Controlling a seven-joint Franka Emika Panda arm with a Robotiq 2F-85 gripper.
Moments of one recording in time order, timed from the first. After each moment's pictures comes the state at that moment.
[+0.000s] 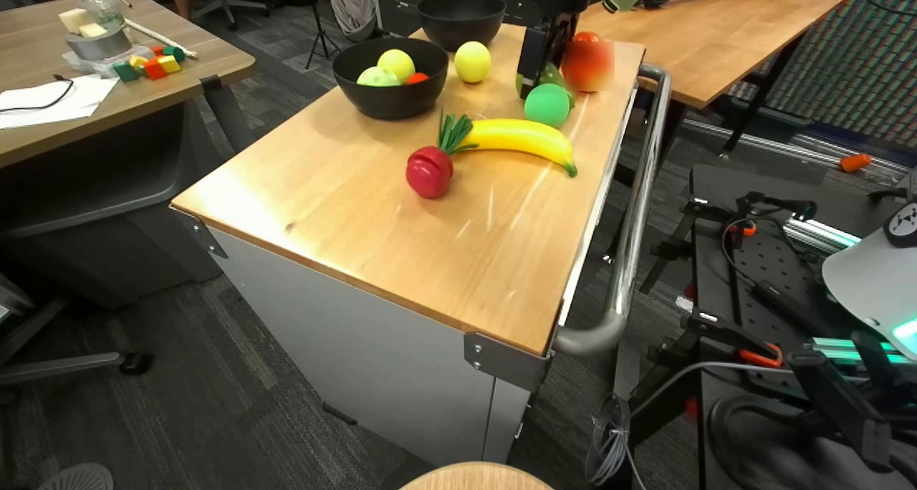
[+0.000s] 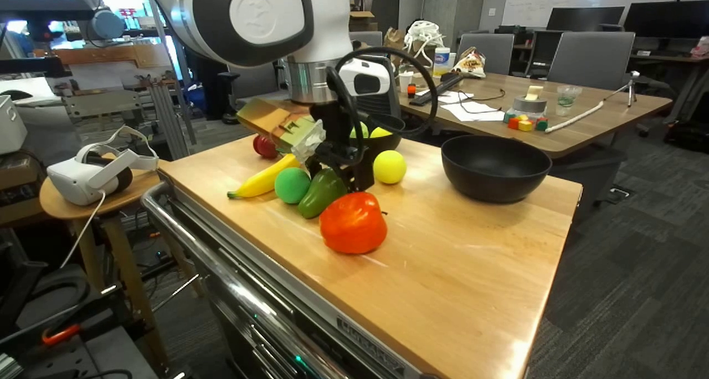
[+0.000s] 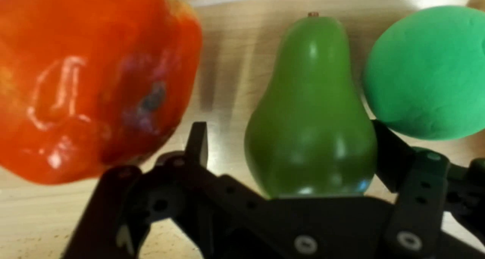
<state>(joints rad) -0.10 0.06 -0.11 -2.43 0.01 2.57 -0.11</state>
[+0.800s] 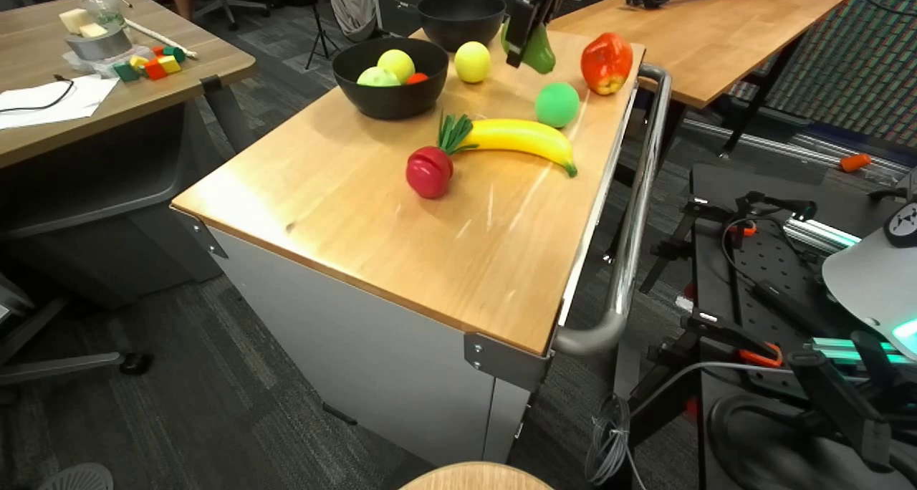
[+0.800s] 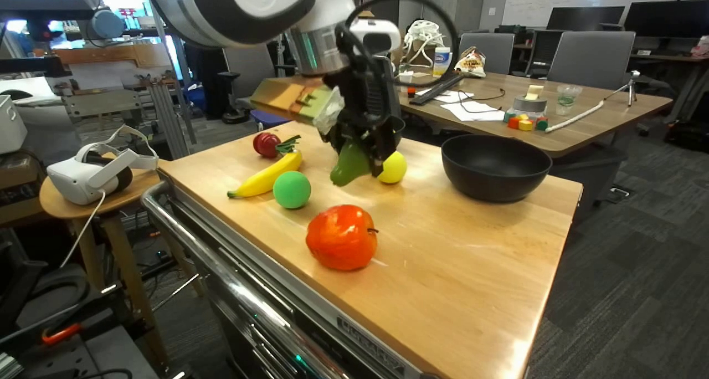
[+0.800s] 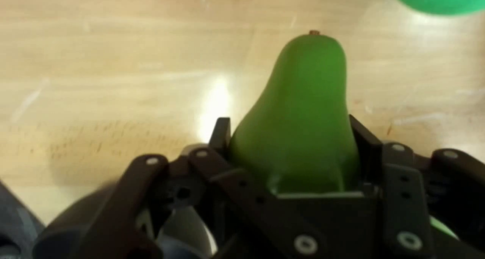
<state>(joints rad) -0.11 0.01 -0.12 -2.41 -0.09 2.70 -0.08</state>
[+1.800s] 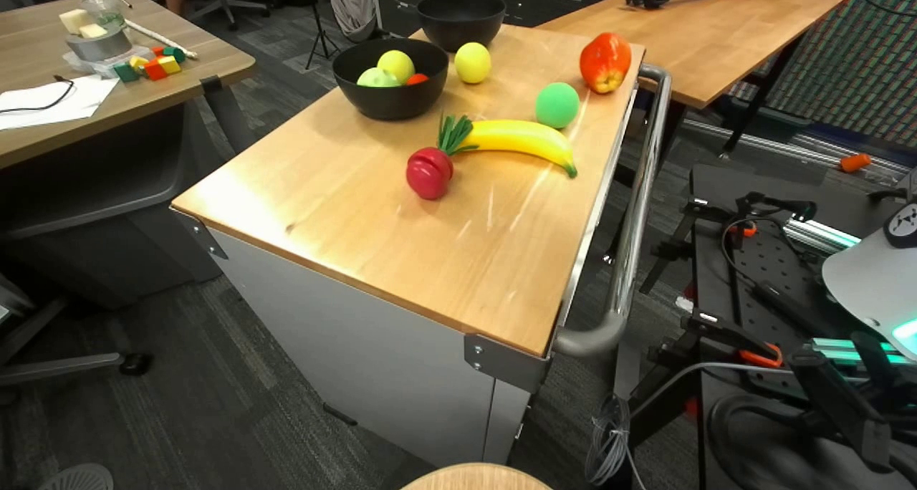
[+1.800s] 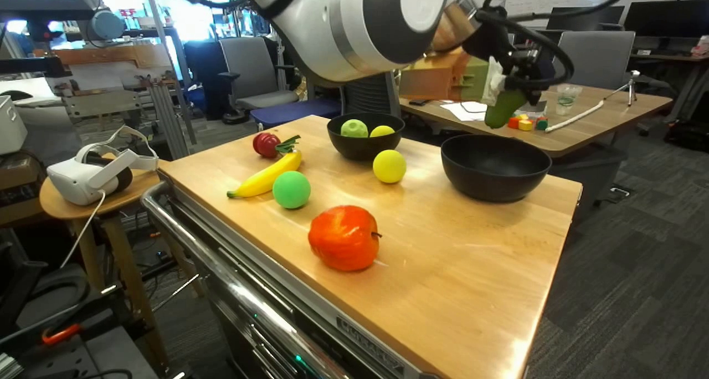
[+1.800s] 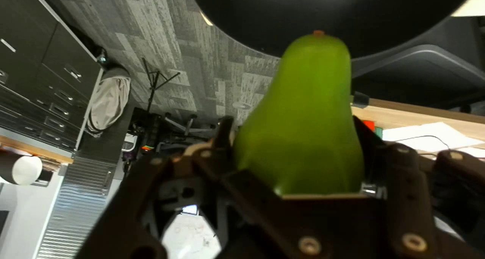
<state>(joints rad) -0.12 0.38 -0.32 -2.00 -0.26 3.23 0.13</state>
